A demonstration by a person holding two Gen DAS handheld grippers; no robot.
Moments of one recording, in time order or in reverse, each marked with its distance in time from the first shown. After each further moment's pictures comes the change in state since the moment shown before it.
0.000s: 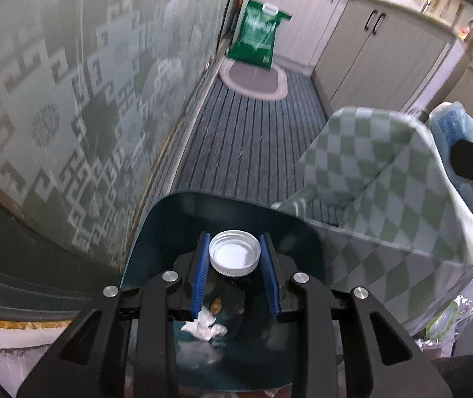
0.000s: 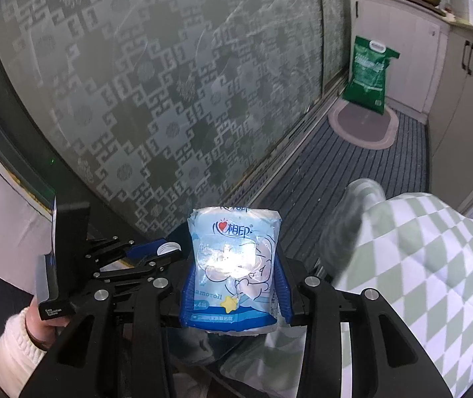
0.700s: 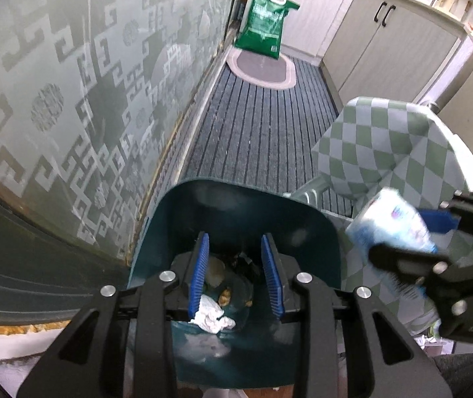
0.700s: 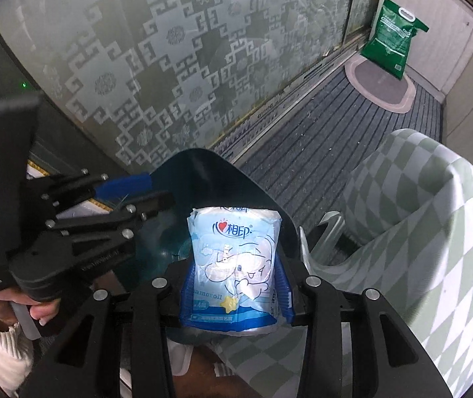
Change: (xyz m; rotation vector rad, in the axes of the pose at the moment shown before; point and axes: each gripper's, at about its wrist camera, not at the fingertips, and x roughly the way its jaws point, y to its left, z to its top) left arm 0.004 0.008 0.002 -0.006 0.015 0.026; right arm 0.079 0.026 -0.026 -0.085 0.262 -0.044
